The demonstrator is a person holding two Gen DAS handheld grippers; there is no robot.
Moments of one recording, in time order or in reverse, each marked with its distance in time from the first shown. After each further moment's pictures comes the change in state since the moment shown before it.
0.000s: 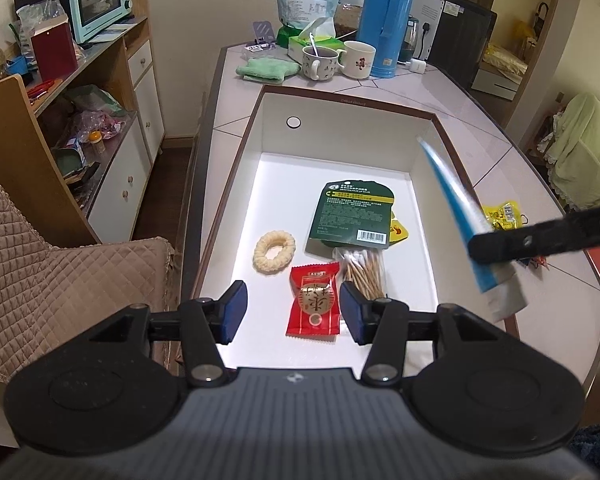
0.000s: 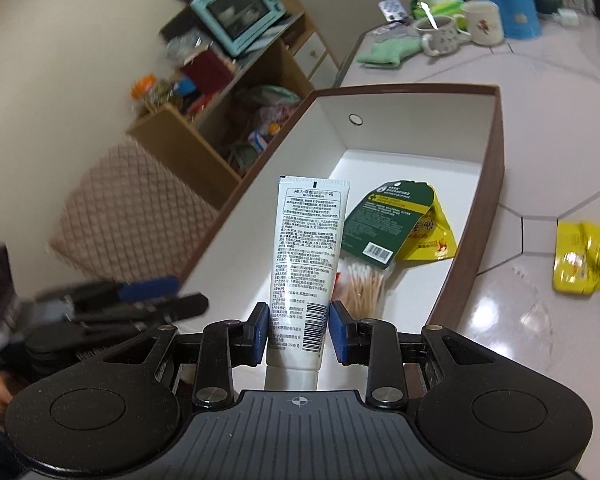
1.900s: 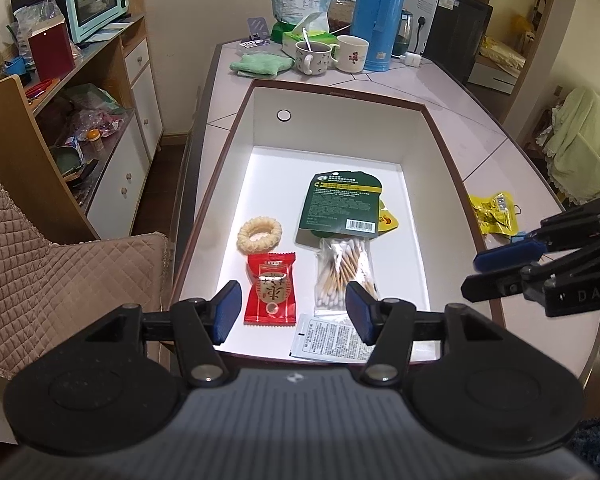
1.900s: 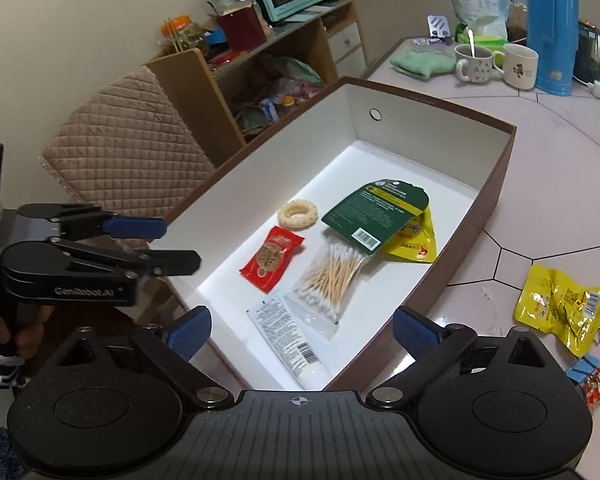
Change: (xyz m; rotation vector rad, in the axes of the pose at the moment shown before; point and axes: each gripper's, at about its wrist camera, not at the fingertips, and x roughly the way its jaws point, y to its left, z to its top) left arm -0.007 -0.019 -0.007 0.014 0.013 0.009; right arm -0.010 0.014 -0.018 -0.221 0.049 -0.069
